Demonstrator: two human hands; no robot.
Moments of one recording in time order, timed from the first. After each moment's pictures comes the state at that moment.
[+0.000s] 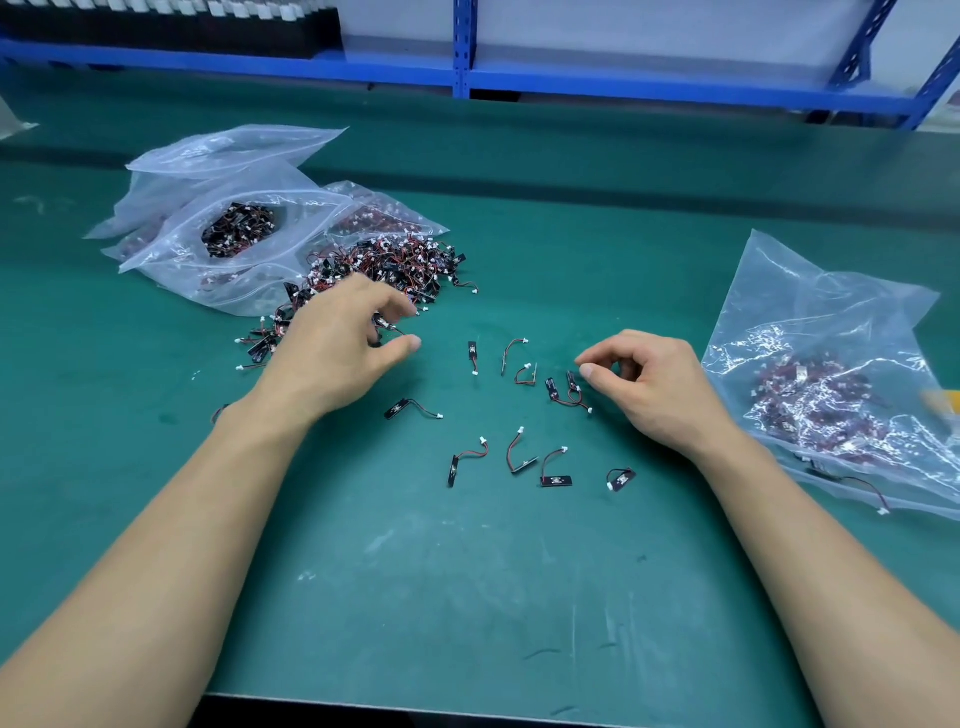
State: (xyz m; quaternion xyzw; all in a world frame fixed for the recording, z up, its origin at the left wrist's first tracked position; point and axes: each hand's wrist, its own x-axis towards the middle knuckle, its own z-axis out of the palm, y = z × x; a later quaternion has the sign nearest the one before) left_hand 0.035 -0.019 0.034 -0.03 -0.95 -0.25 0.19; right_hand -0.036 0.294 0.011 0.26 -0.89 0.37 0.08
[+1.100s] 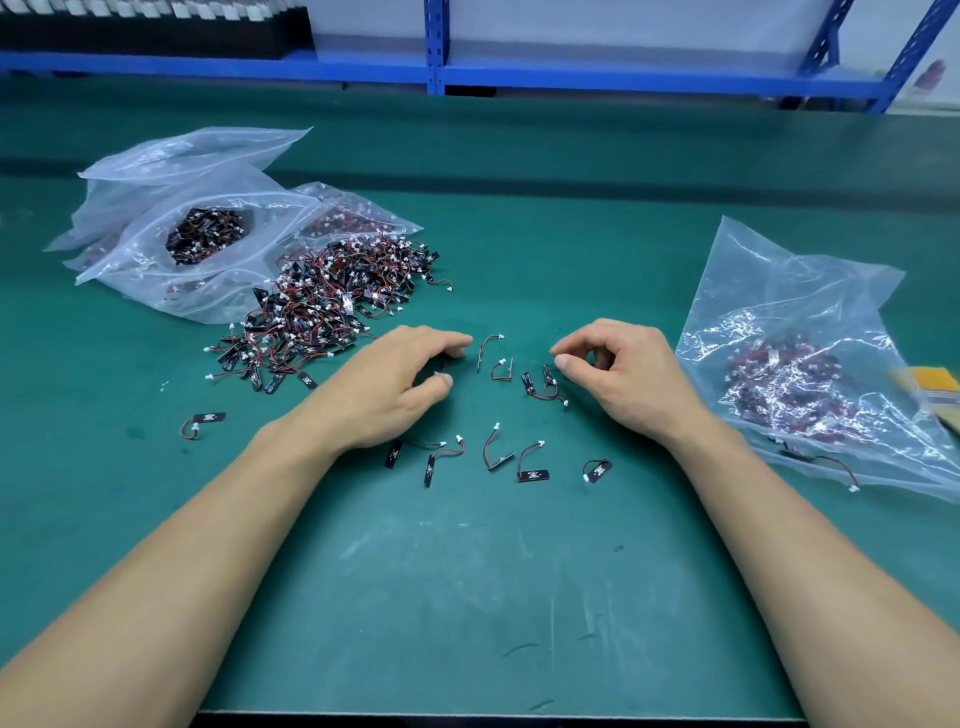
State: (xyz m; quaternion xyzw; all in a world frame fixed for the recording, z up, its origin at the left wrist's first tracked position) left_hand 0.026 0.021 0.012 -0.16 -0.95 -0.24 0.06; right_hand -0.037 0.292 0.011 0.25 -0.89 0.38 0.07
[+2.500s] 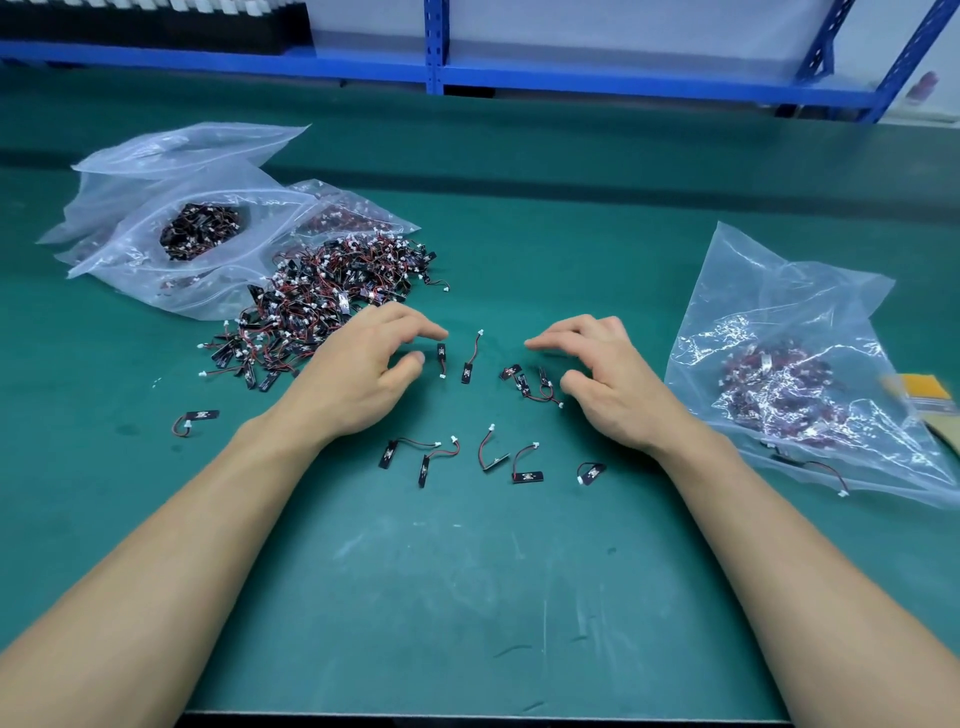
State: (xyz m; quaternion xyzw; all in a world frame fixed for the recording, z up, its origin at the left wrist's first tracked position) left_hand 0.025 0.012 0.015 -0.13 -0.95 -0.26 0.15; right_hand -0.030 0.286 0.014 0.30 -0.90 0.32 0.00
